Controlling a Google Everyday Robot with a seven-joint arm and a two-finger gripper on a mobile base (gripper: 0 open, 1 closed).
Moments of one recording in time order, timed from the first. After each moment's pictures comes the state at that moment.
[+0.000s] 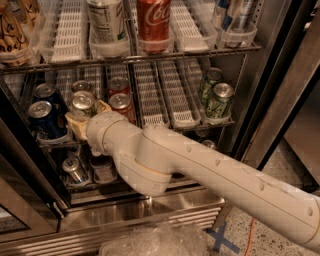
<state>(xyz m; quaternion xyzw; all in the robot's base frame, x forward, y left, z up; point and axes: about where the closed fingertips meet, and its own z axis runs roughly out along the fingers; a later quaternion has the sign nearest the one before) 0.552 0.186 0.866 -0.28 0.69 0.28 0.60</state>
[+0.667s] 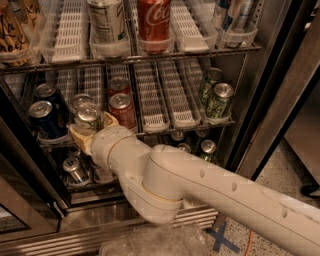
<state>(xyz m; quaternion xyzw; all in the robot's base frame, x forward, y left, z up) 0.513 0.162 0.858 -0.26 0.71 0.27 0.59</state>
